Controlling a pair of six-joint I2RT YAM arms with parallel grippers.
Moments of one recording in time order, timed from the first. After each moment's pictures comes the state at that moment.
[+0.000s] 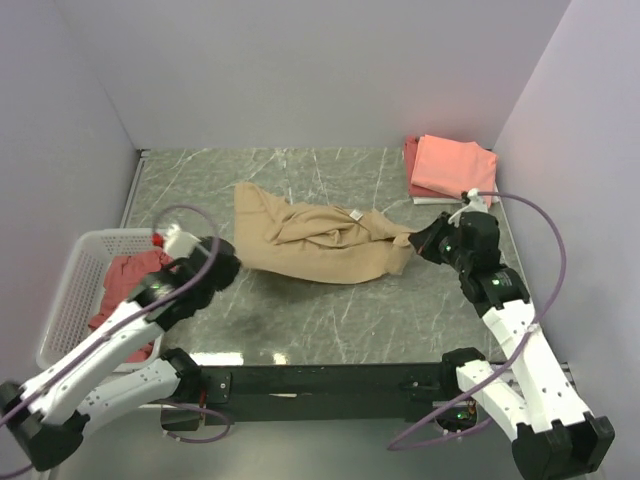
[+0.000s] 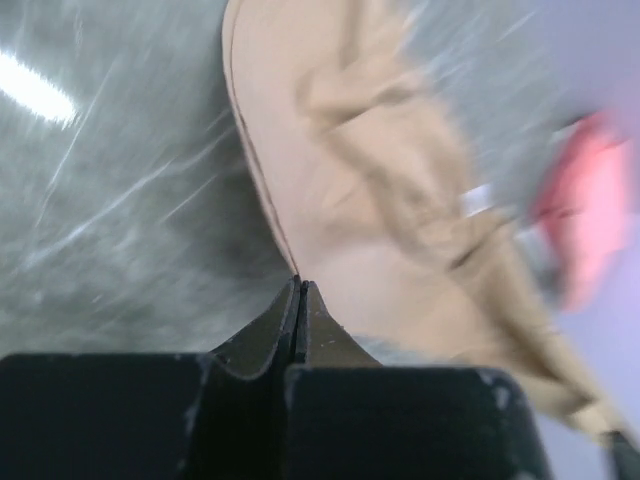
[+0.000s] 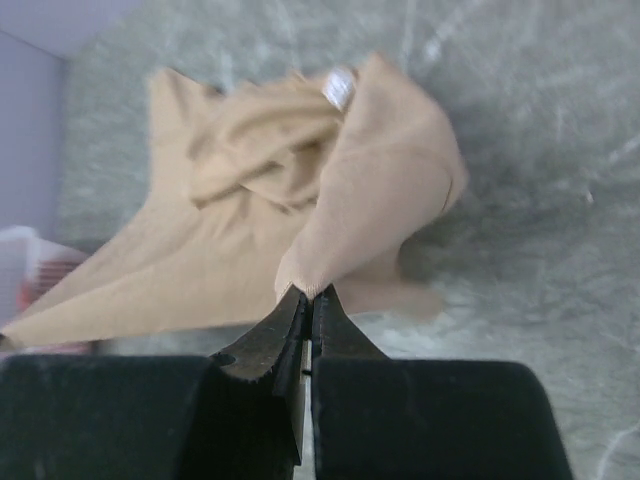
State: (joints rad) left arm -0.74 0.87 0.81 -0.79 -0.55 -1.42; right arm 0.20 0.82 0.77 -0.45 -0.10 0.60
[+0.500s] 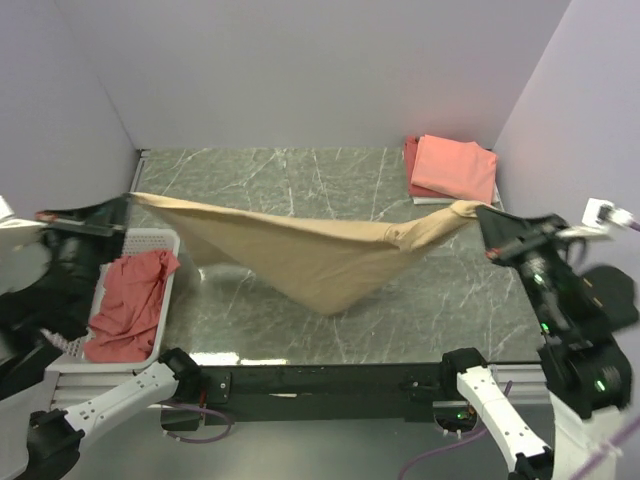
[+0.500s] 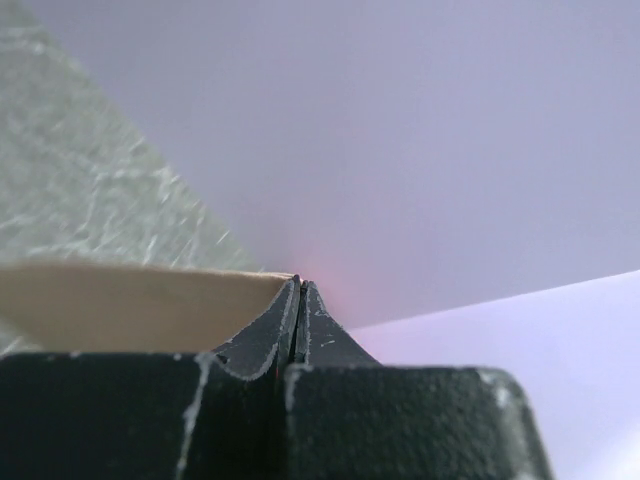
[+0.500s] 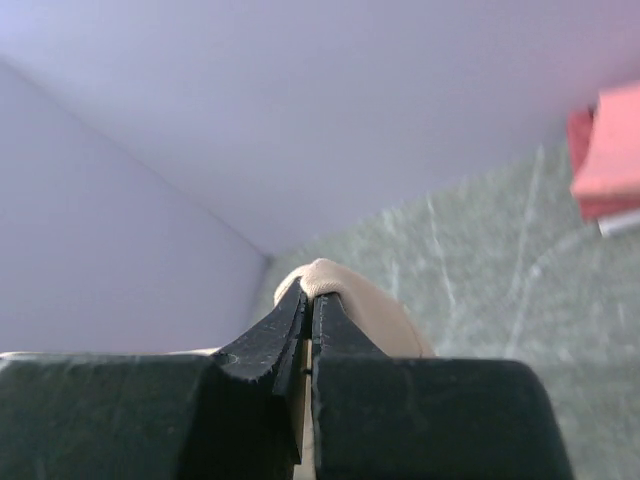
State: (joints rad) left arm -0.68 0.72 1.58 -0.96 -0.78 -1.16; right arm 0.18 0.61 1.33 -0.69 0.00 0.70
